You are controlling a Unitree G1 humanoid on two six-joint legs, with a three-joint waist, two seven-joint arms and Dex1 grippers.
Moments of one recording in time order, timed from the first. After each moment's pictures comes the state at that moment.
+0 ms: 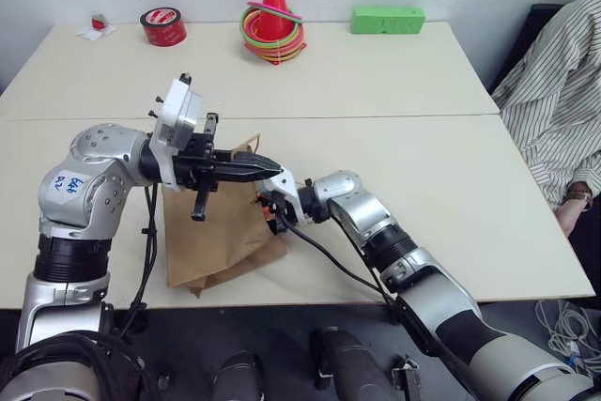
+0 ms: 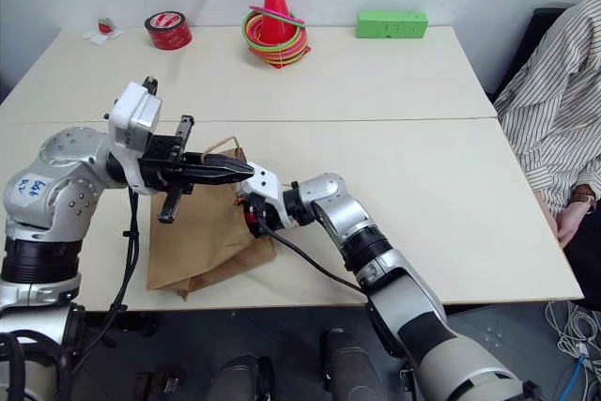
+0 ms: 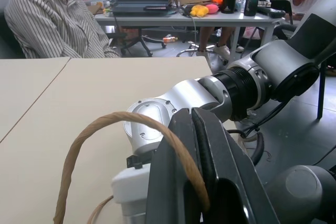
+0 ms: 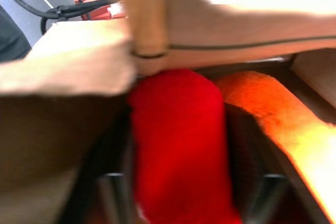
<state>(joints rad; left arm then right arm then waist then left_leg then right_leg) -0.69 0.71 0.06 -0.08 -0.65 0.56 -1.28 -0.92 -0.05 0.35 0.66 0.14 0.12 1.26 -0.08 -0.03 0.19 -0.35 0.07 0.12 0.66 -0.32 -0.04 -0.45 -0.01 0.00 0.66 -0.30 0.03</state>
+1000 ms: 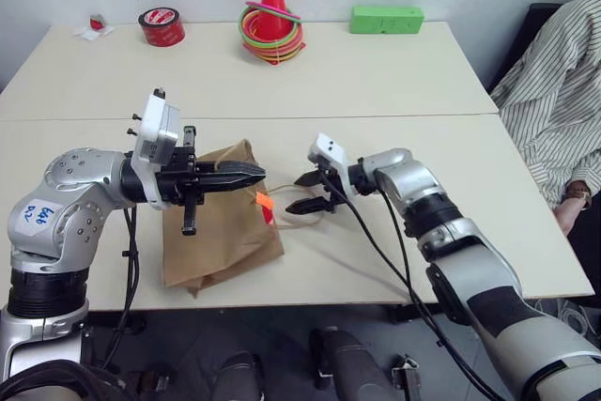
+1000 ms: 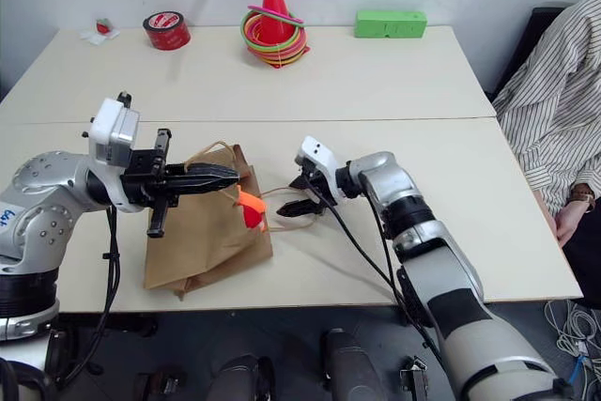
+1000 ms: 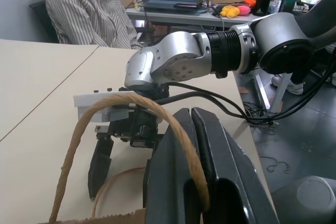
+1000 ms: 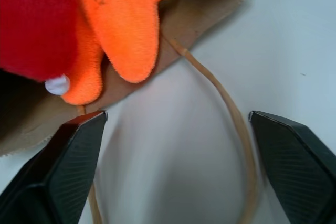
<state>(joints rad) -0.53 0.76 0.16 -0.24 -0.72 0.62 -1.14 -1.09 -0.22 0.30 0.88 0.08 0.40 1.27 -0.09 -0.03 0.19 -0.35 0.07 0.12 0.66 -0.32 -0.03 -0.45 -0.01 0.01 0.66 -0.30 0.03</state>
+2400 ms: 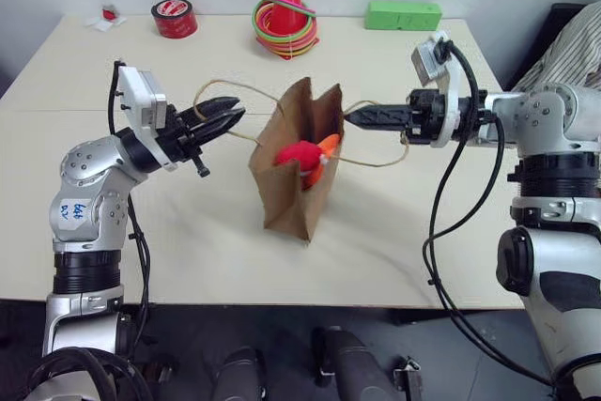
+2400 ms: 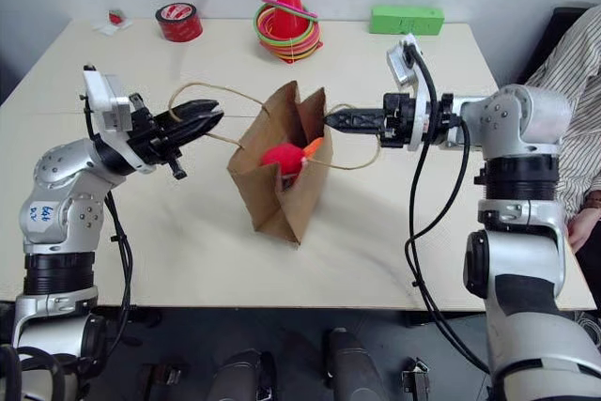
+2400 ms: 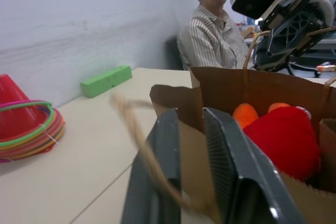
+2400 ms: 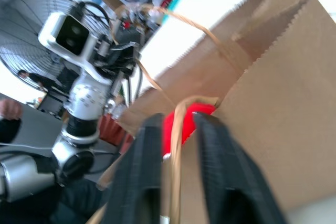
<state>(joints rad) -0.60 0.59 0.21 0.01 -0.55 0.29 -0.92 -1.08 -0.61 -0.10 0.37 0.63 1.37 1.17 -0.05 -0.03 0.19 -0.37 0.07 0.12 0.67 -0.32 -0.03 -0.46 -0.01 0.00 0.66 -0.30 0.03</state>
